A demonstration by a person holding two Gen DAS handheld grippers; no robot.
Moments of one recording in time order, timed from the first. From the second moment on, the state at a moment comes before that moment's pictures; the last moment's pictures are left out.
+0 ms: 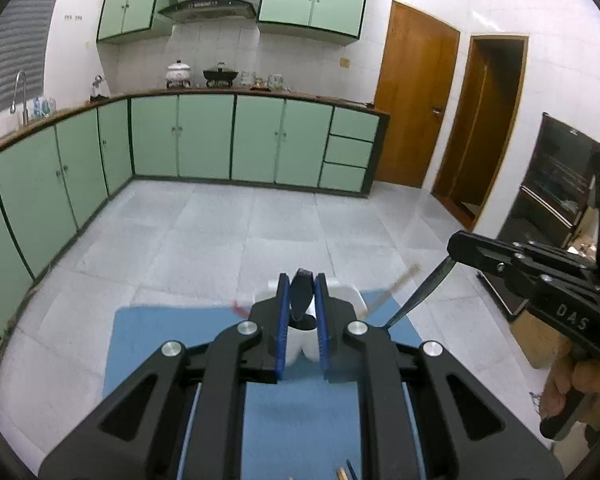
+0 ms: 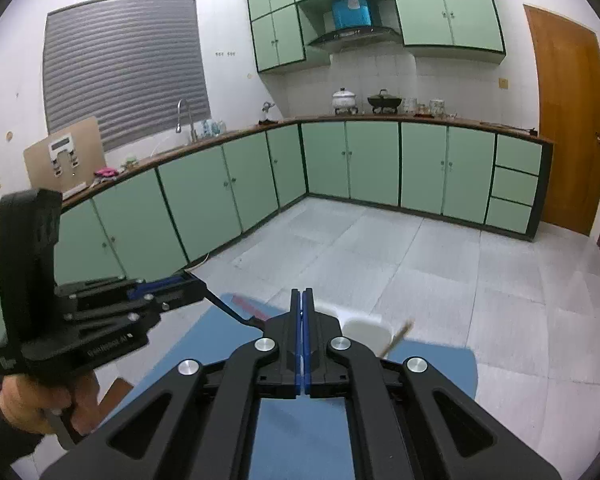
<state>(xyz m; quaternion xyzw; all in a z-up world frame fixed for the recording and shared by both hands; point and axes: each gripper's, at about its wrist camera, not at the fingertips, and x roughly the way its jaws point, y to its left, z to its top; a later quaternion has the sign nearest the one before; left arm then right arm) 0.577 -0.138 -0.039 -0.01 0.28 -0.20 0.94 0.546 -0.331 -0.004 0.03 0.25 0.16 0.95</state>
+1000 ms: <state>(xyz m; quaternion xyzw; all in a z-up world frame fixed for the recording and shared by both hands) 0.557 -0.134 -0.037 0.00 0.28 -0.20 0.94 0.500 -0.361 0.004 0.04 0.20 0.15 0.97</state>
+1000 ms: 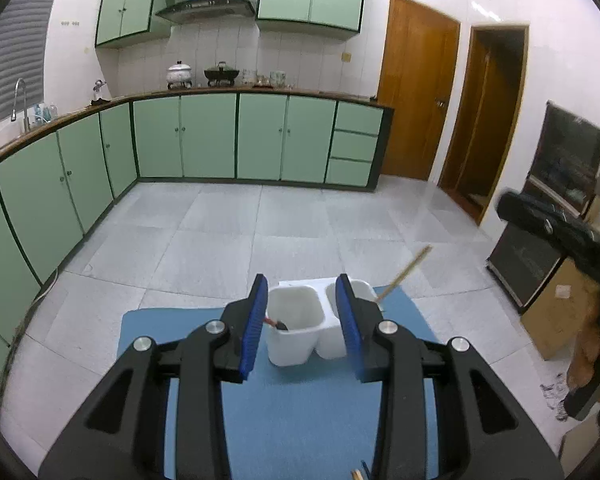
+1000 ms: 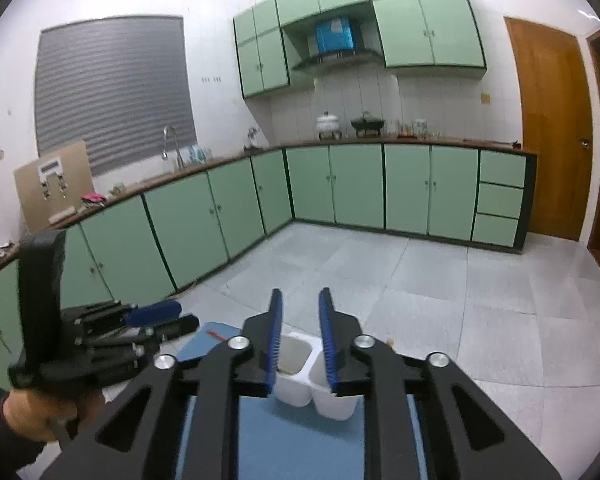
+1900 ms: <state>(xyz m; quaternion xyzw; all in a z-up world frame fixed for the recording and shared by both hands) 0.247 -0.070 -0.273 0.05 0.41 -0.17 0.90 0.207 -0.280 -0.251 0.06 0.33 0.10 0.94</state>
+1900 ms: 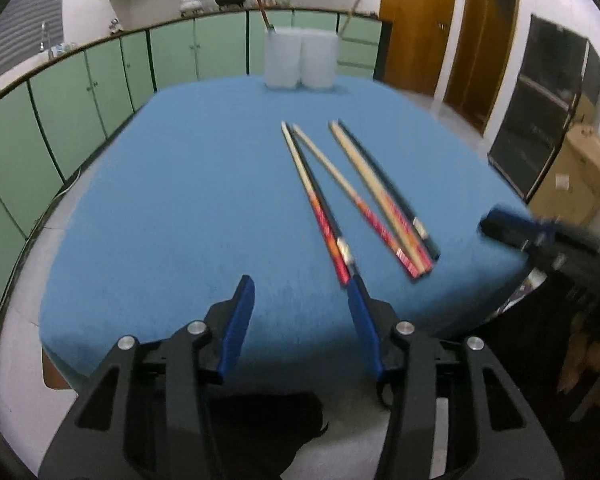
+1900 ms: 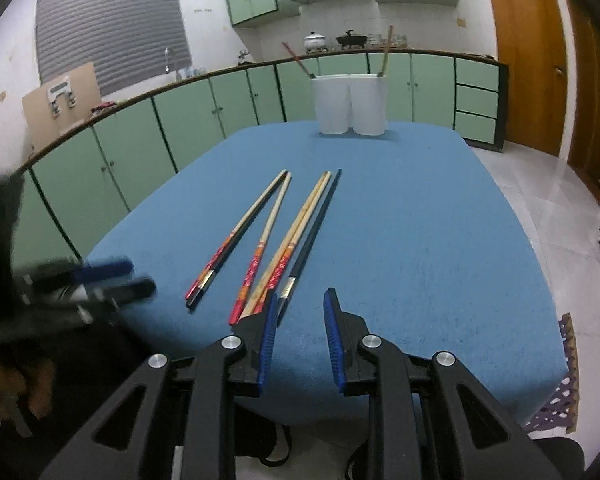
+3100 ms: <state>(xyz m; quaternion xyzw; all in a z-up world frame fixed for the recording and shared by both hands) 0.253 -0.100 -0.284 0.03 0.38 -0.11 0.92 0.228 -0.254 -0.286 0.01 0.36 0.11 0.93</state>
